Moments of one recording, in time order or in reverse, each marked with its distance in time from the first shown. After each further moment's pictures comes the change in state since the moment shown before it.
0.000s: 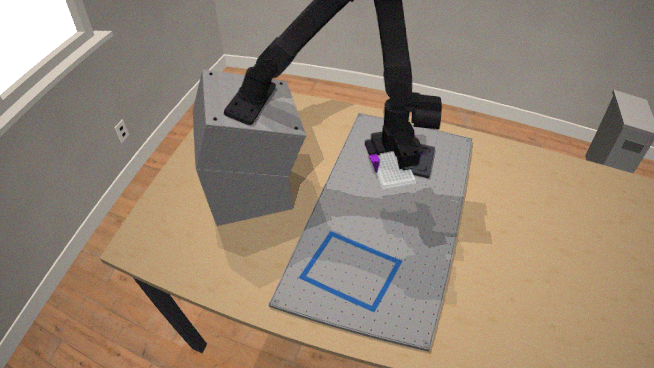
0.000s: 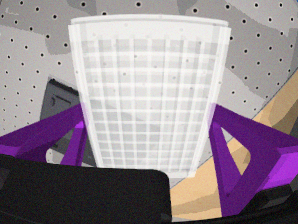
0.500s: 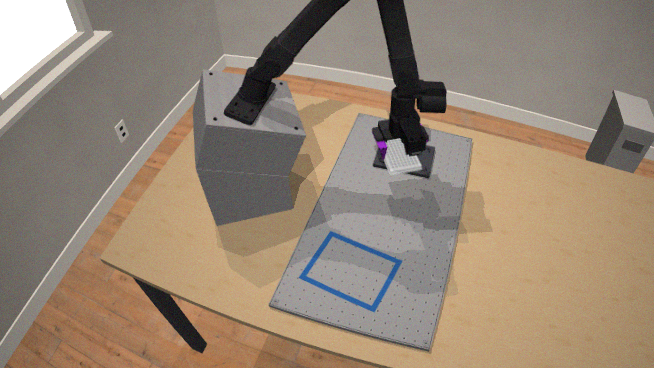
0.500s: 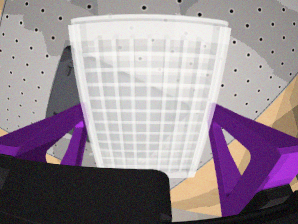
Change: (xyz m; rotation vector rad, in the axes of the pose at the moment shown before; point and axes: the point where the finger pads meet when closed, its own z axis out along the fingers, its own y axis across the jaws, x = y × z) arm 0.039 0.030 -0.001 -0.009 0.003 -0.006
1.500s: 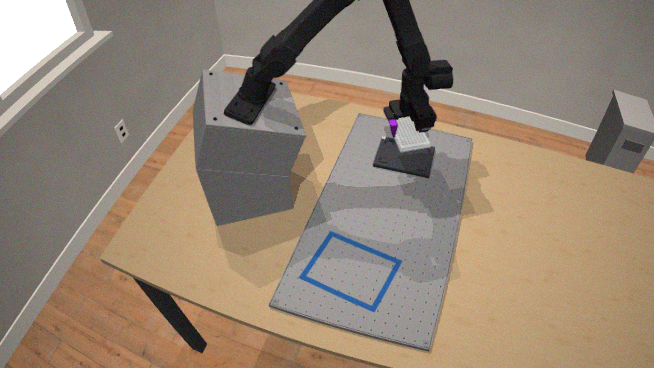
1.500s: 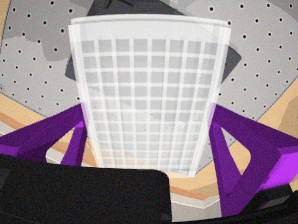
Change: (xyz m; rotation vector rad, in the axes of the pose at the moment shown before) arm 0.071 0.052 0.000 0.002 0.000 0.006
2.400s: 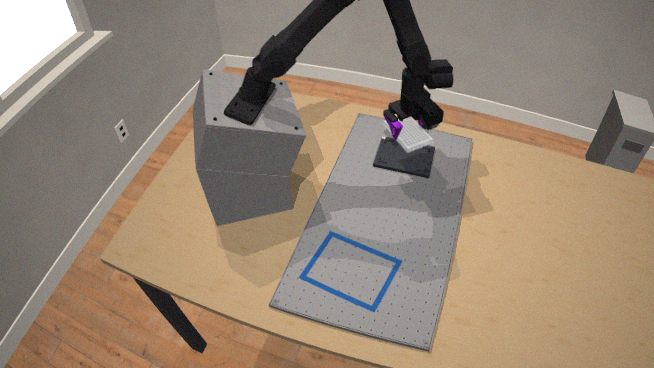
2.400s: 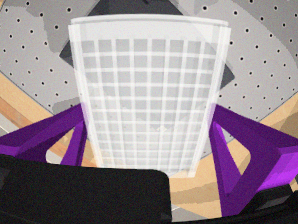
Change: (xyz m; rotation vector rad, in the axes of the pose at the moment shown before) arm 0.000 -0.001 -0.001 0.013 -0.007 -0.255
